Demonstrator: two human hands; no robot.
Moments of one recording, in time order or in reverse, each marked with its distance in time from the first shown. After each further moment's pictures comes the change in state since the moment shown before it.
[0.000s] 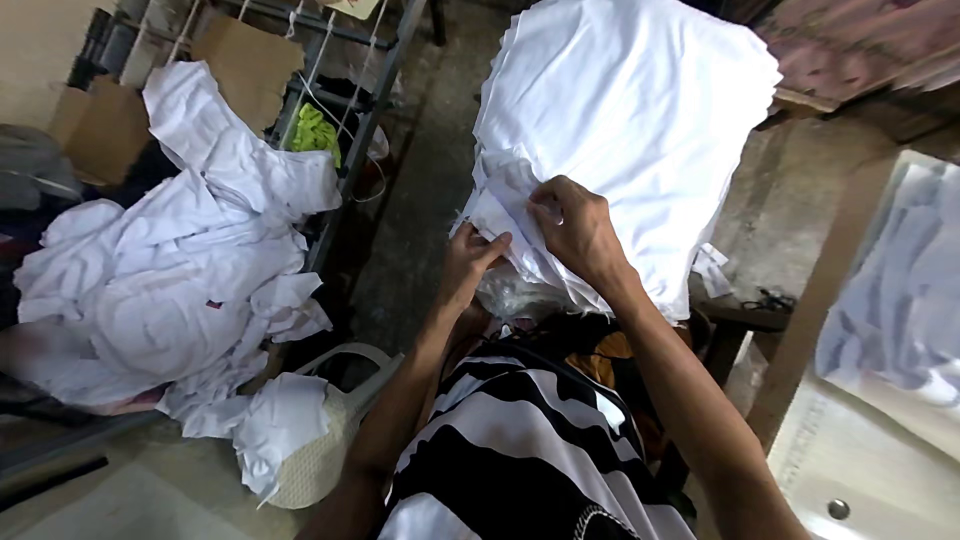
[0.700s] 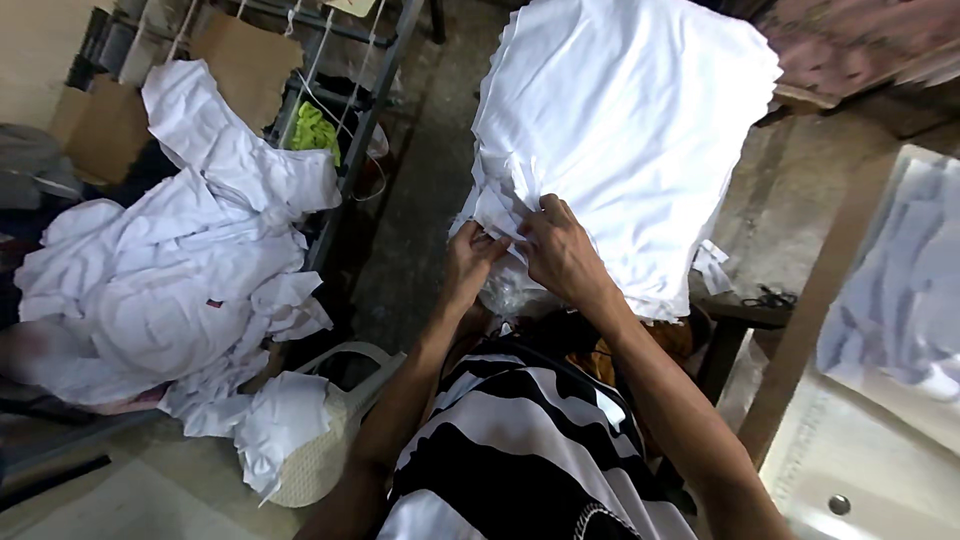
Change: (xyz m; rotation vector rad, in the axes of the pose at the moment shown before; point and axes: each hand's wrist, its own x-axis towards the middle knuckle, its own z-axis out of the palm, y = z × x) left_hand 0.002 -0.009 0.003 0.139 0.024 0.056; right_hand -0.021 -0.007 0.023 -0.146 -0.144 0.011
